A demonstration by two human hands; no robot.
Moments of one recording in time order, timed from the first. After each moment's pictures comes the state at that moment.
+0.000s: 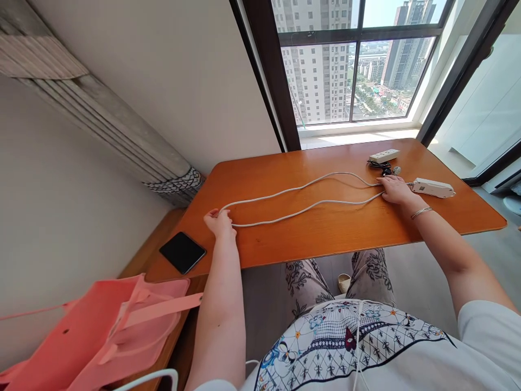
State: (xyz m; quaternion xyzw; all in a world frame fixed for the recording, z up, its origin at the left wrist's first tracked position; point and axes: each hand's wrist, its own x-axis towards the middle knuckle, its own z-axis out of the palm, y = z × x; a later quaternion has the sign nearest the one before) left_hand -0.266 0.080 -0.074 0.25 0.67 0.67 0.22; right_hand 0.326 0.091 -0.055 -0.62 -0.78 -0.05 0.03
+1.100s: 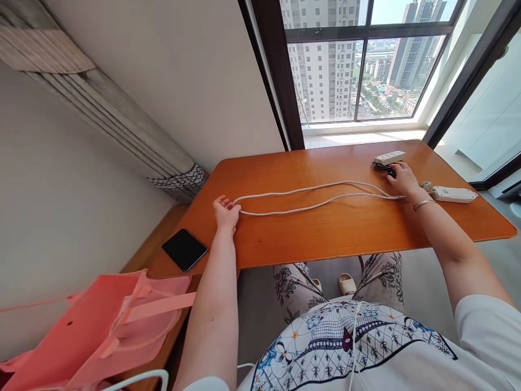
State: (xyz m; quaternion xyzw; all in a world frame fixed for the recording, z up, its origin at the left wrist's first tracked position) left_hand -0.269 0.091 -0.074 0.33 0.69 0.61 0.20; right_hand 0.348 0.141 -0.057 -0.69 -0.69 -0.02 0.23
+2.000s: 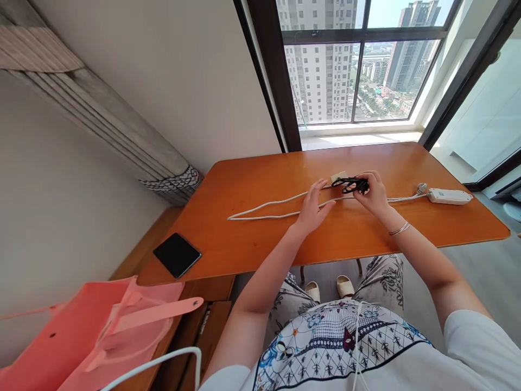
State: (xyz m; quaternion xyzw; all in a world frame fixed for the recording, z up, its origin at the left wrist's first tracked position) left_hand -0.030 0.055 -0.046 0.79 0.36 0.48 0.17; right_hand 0.209 0.070 -0.032 -0.46 -0.73 -0.03 0.51
